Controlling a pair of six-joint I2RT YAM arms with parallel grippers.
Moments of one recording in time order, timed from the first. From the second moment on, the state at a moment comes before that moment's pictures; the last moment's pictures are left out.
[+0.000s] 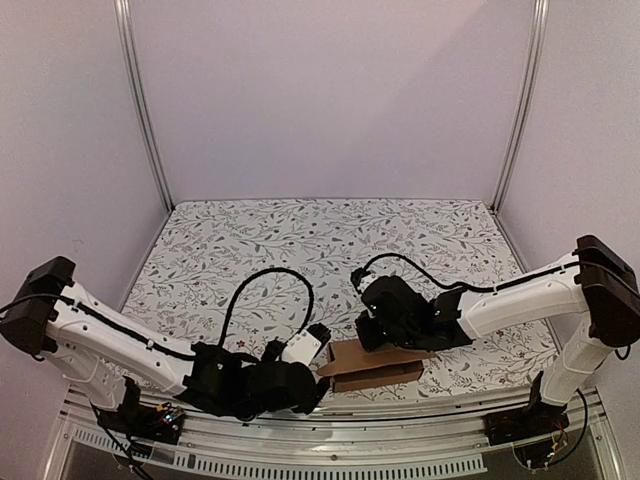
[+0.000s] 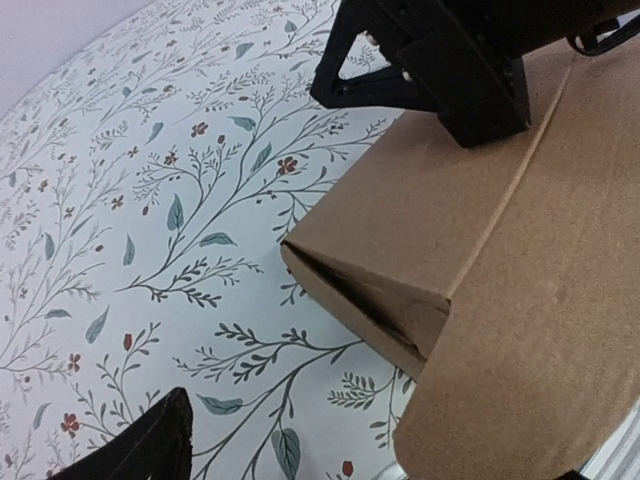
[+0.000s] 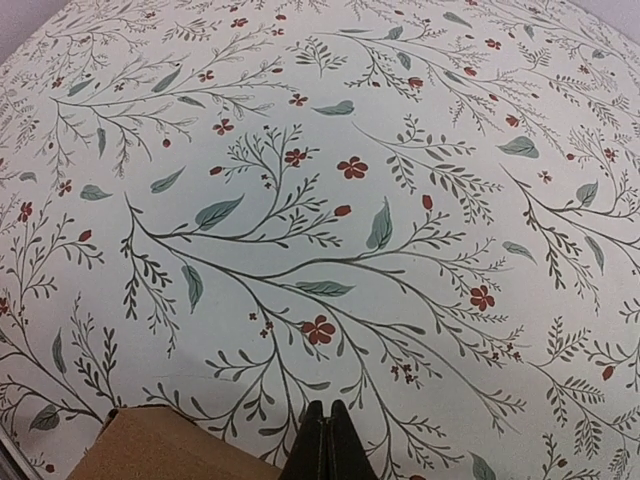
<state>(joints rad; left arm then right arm) -1.54 1.58 0.81 -0.14 -0.72 -0.55 1.11 1.66 0.87 -0.03 0.38 0.45</state>
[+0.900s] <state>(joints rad) -1.40 1.30 0.69 -0.12 -0.56 -0.59 1.30 1.73 0.79 0.12 0.72 0.51</state>
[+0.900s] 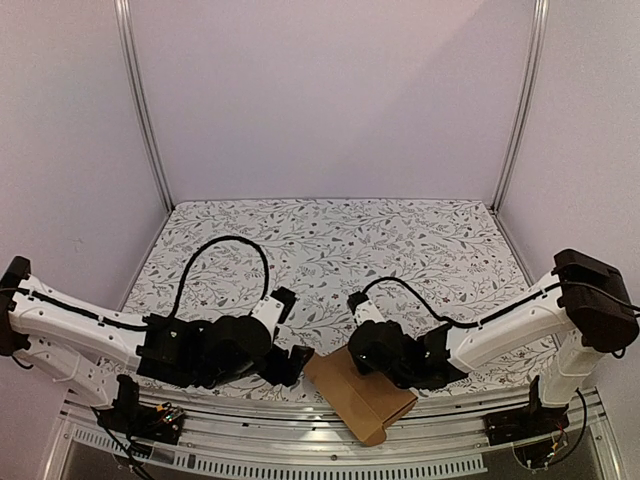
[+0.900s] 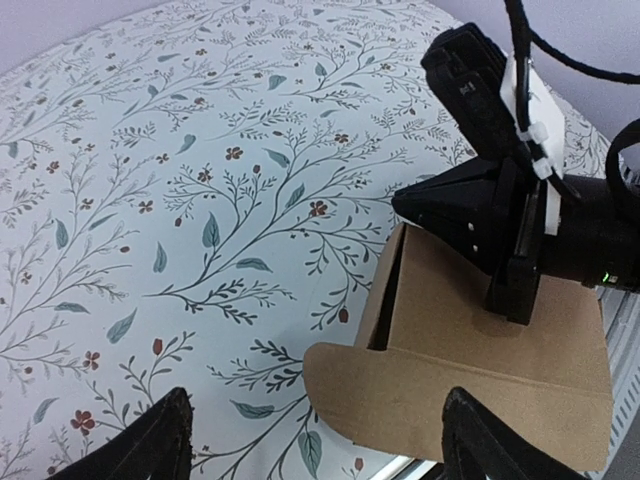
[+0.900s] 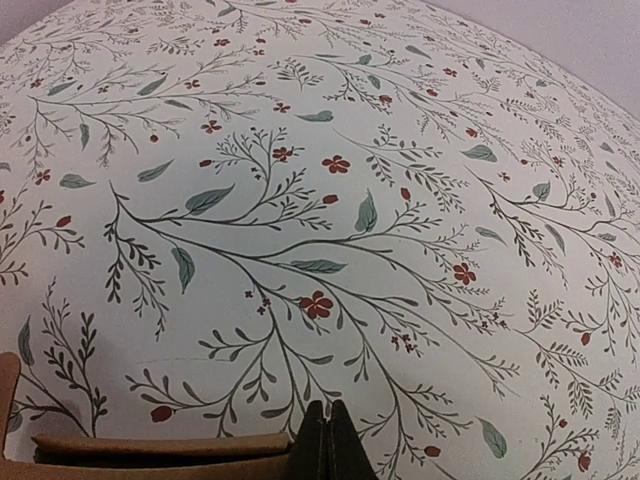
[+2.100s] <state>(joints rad) -1.32 1.72 0.82 0.09 -0.19 -0.70 1.34 1.73 0.81 0.01 0.85 0.50</state>
